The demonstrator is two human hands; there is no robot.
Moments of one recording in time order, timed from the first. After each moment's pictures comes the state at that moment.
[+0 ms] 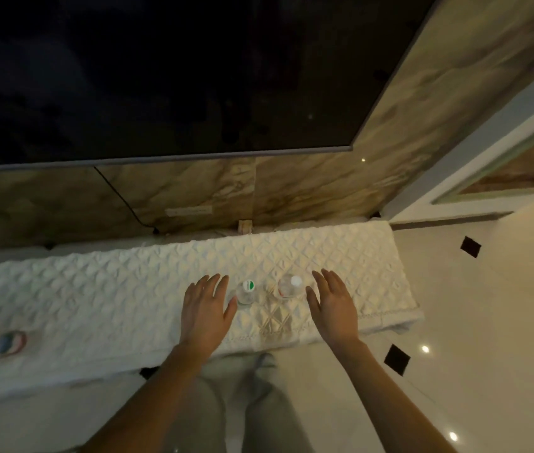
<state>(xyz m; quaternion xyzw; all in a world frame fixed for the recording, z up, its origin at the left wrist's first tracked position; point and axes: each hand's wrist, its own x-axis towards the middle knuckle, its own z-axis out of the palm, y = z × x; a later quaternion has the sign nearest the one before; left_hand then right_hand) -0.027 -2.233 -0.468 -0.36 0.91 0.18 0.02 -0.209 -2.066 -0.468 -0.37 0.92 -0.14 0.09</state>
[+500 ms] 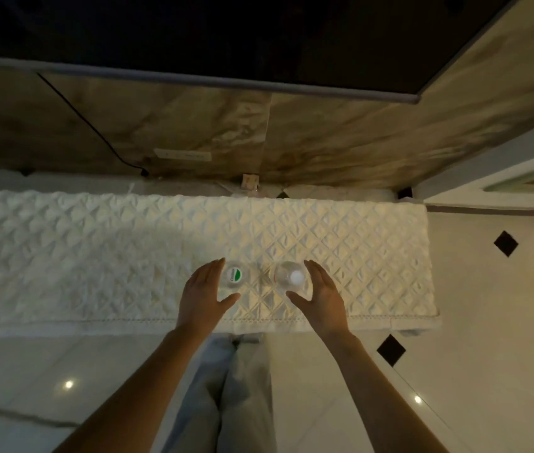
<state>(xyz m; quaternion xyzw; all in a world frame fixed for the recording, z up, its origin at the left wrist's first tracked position) -0.068 -2.230 -0.603 -0.43 0.84 0.34 0.03 -0.263 -2.085 -0.595 -0.35 0.87 -0.17 0.30</state>
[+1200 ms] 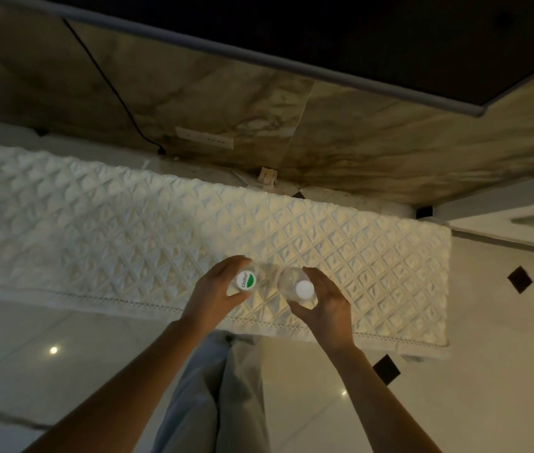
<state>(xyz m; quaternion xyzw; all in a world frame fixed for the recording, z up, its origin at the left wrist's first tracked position) -0.067 -2.231 -0.630 -0.38 0.82 0.41 -0.10 -0.257 -2.098 -0.609 -0.48 0.82 -0.23 0.21</state>
